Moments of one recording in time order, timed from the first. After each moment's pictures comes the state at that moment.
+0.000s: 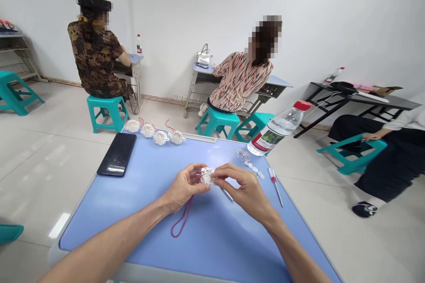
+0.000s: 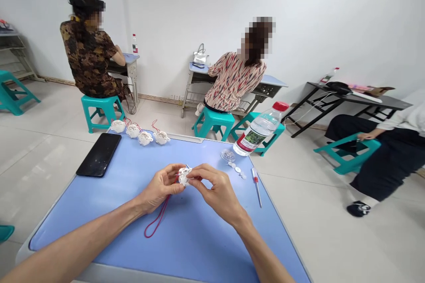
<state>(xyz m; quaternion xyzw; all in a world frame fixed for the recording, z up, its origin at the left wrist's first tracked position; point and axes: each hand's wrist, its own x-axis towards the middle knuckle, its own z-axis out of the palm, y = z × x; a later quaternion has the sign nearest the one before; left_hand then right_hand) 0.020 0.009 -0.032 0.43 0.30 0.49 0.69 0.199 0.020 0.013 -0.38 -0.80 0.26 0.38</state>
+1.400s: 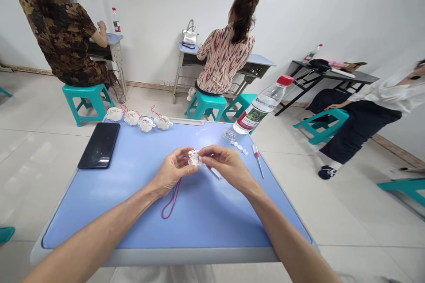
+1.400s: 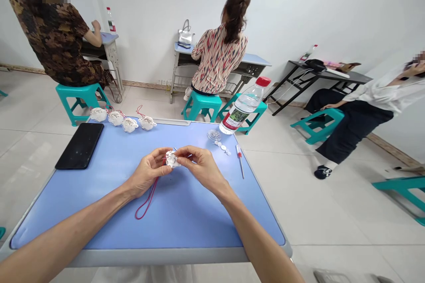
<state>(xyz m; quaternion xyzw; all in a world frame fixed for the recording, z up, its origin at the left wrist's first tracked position) 0.023 0.014 -0.029 0.45 0.31 0.48 0.69 0.201 0.028 0.009 -0.45 -0.67 0.45 0.39</state>
